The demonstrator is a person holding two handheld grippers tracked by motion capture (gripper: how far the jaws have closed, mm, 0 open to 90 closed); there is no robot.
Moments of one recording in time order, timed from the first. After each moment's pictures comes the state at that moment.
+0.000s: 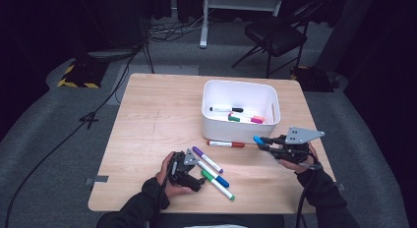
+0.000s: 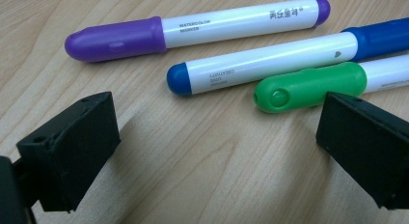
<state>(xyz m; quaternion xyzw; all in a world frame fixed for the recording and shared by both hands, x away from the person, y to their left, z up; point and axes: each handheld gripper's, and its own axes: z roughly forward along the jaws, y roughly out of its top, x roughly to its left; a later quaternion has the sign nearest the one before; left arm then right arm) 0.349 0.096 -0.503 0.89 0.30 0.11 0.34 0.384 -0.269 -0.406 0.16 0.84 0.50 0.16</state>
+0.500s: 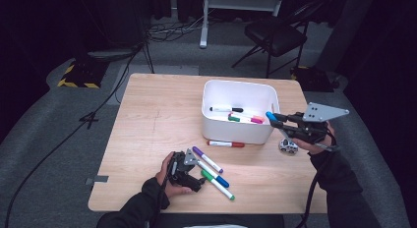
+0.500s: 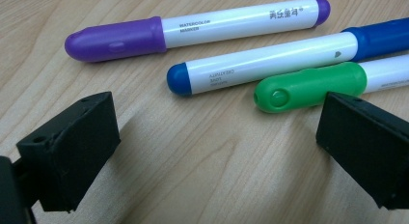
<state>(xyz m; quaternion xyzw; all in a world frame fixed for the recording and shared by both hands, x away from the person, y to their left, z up) 0.349 0.096 -0.503 0.89 0.30 0.11 0.33 0.397 -0.282 -0.327 0.16 0.82 0.50 0.22</state>
